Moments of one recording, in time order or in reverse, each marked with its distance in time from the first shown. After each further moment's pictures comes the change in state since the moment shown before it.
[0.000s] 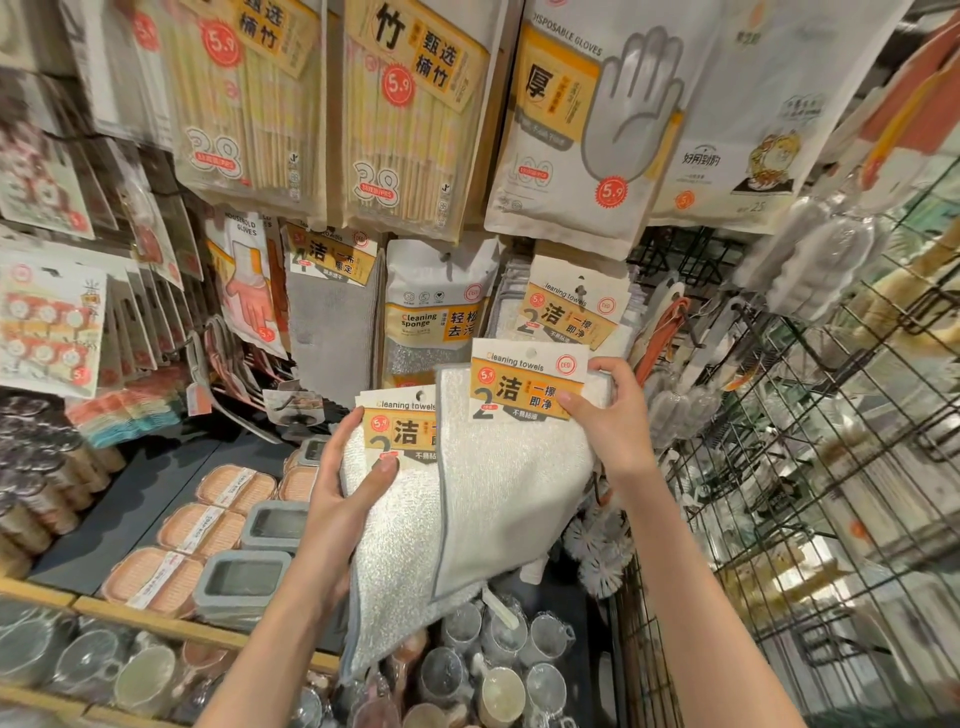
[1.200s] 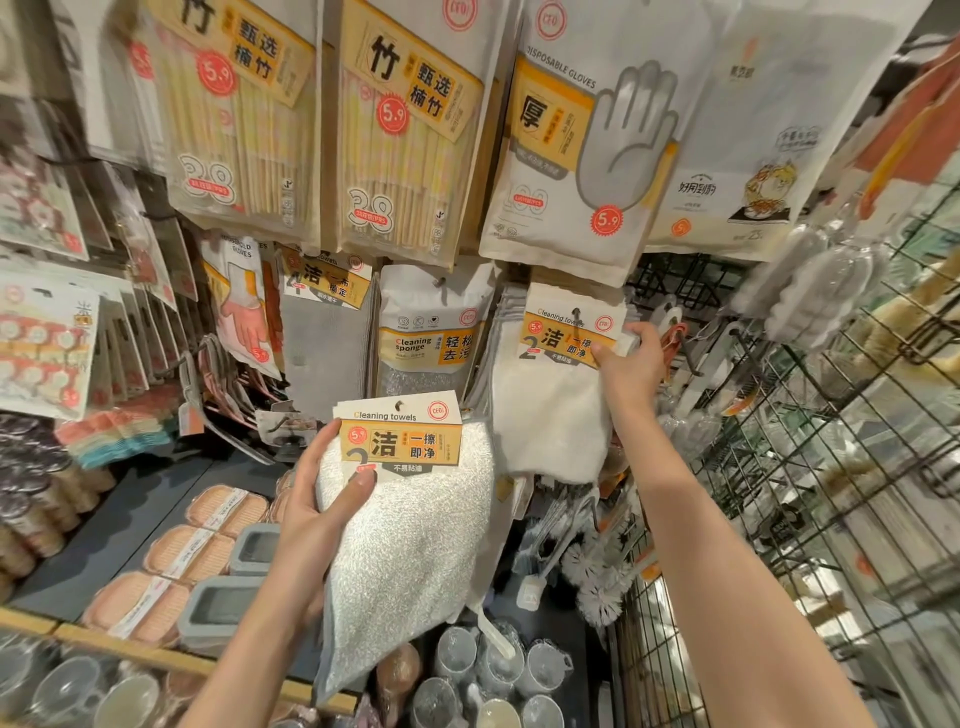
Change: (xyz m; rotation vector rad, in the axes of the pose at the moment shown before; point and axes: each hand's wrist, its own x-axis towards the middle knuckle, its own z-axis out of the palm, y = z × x) left_hand 0.017 0.009 -0.005 0.067 0.046 0.045; right_hand 0.105 0.001 -0.003 -0.182 0.378 0.032
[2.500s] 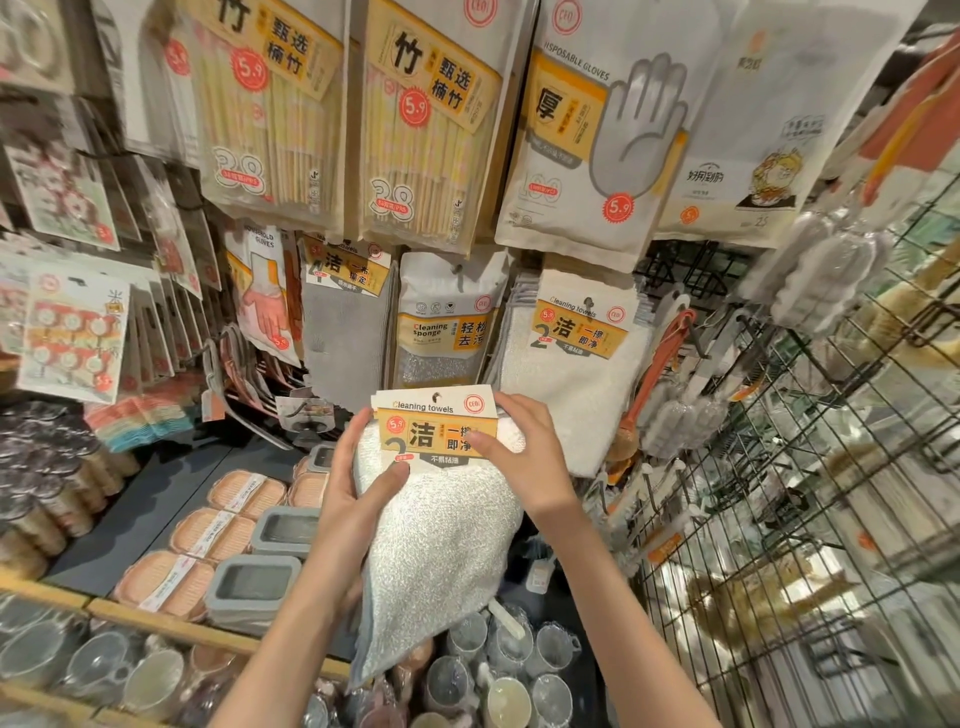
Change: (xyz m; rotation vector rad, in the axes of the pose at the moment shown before) left_hand -0.023 0.007 0.011 -0.146 -0.050 -0.041; right_hand -0.159 -0.001 0.013 0.059 -0.605 -0.112
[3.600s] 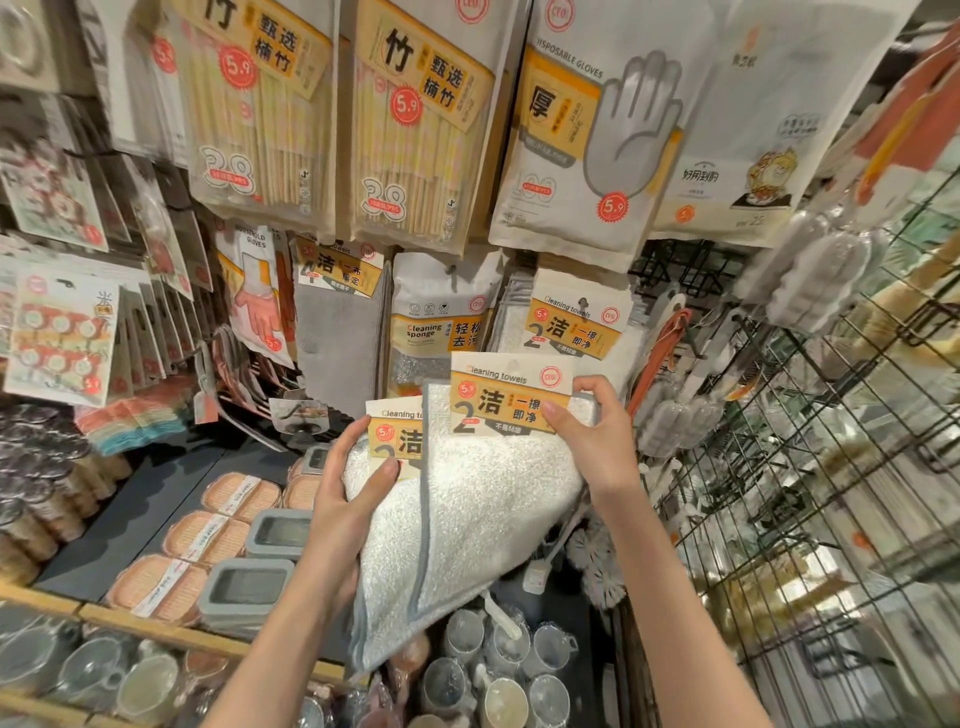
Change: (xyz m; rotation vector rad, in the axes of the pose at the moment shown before) left_hand 0.007 -0.008 -0.006 0.065 0.015 0.001; right_hand 0.011 0.003 -0.057 0.144 0.192 0.016
